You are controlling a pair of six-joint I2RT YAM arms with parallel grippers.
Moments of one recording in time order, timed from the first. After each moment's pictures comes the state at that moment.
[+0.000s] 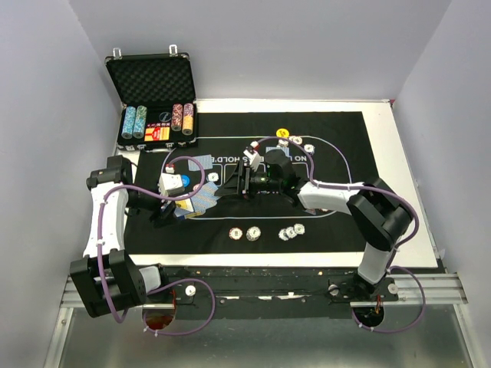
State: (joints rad) left arm 0.25 1.21 1.01 -1.34 0.86 1.43; right arm 0.78 1.80 1.00 0.52 -0.63 1.10
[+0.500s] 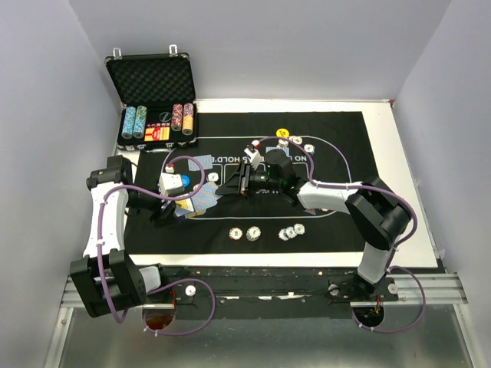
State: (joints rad) left arm 0.25 1.21 1.01 -1.34 0.87 1.43; right arm 0.78 1.82 1.00 0.57 -0.62 1.17
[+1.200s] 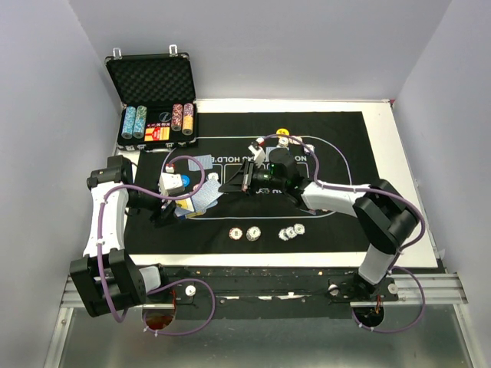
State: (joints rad) left arm 0.25 1.21 1.01 -1.34 0.87 1.43; right arm 0.77 1.77 0.98 0.56 -0.58 1.17
